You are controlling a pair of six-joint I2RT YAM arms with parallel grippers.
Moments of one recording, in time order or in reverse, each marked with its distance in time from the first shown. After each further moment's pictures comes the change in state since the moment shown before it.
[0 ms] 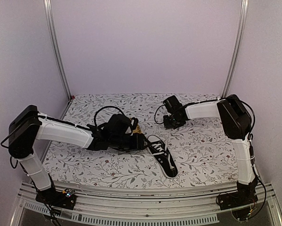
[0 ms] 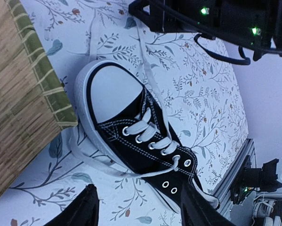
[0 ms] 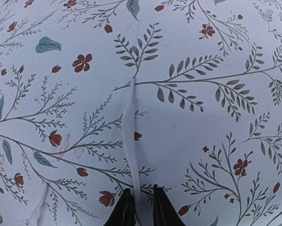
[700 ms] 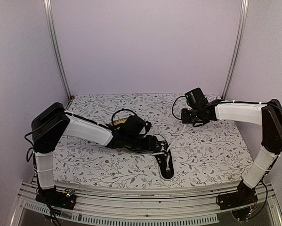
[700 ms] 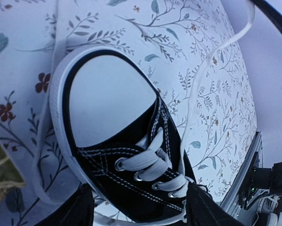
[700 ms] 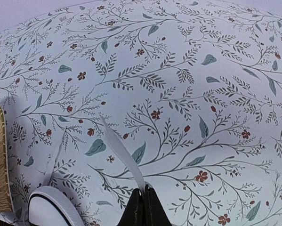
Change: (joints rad) left arm -0.001 0.286 0.222 0.002 0.097 0.031; right arm -0.035 -0.502 -0.373 0.008 0.018 0.032
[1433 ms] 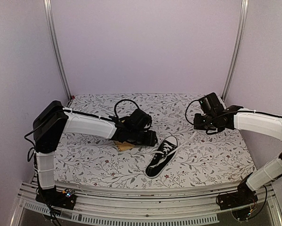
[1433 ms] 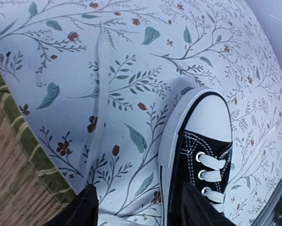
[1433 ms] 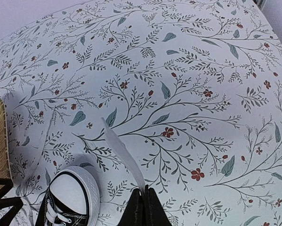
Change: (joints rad) left arm -0.005 0.037 0.189 -0.248 -0.225 0.154; right arm 0.000 -0.319 -0.235 -0.105 0.038 0.112
